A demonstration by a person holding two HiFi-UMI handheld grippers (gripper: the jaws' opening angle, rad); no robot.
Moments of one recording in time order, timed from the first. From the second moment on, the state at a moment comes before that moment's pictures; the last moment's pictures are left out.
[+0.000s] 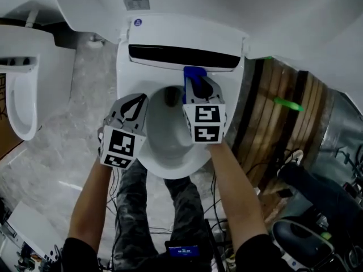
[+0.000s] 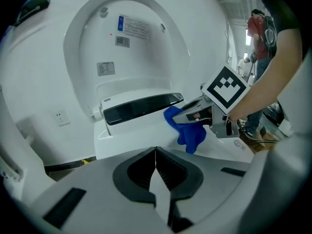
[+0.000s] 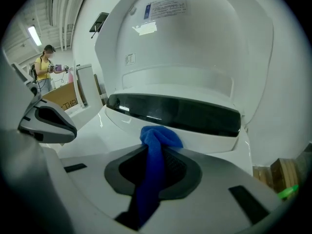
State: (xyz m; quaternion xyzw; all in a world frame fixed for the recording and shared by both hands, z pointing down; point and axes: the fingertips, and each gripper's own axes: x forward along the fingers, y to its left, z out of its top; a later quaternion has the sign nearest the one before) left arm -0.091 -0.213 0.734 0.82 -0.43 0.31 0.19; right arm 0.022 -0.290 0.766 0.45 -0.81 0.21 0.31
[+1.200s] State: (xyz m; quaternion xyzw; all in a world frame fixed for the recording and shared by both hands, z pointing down) left arm -0.170 -0.188 0.742 0.83 -0.40 0.31 0.23; right arm -0.142 -0.259 0.771 0.35 -0.84 0.21 0.35
